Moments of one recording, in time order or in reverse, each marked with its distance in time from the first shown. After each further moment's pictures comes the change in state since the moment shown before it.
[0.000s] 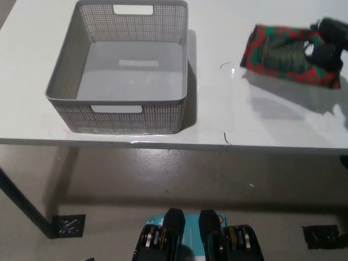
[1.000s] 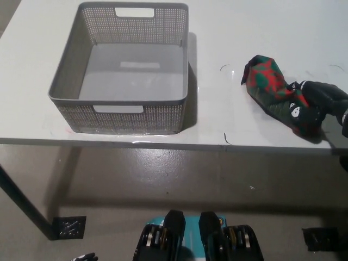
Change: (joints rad) left_arm -0.019 0.004 0.002 -0.027 -0.004 0.007 0.000; right_arm 0.334 -0.019 0.070 -0.275 -0.030 0.055 -0.061
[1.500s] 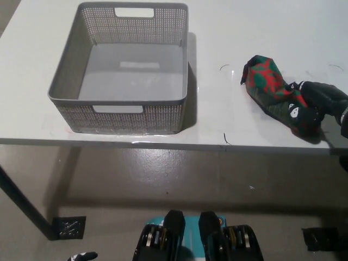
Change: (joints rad) left_arm -0.011 0.004 0.002 -0.009 0.000 0.007 0.006; right_arm 0.004 -0.001 0.020 -0.027 0.000 0.011 0.012
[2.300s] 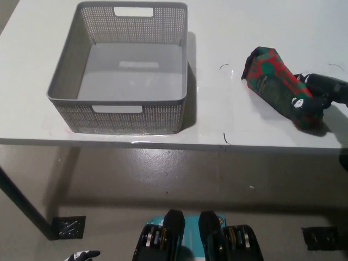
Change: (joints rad) left_arm 0.000 0.000 -0.010 -0.039 0.039 0.015 0.020; right_arm -0.106 -0.031 0.031 0.083 0.075 0.030 0.175
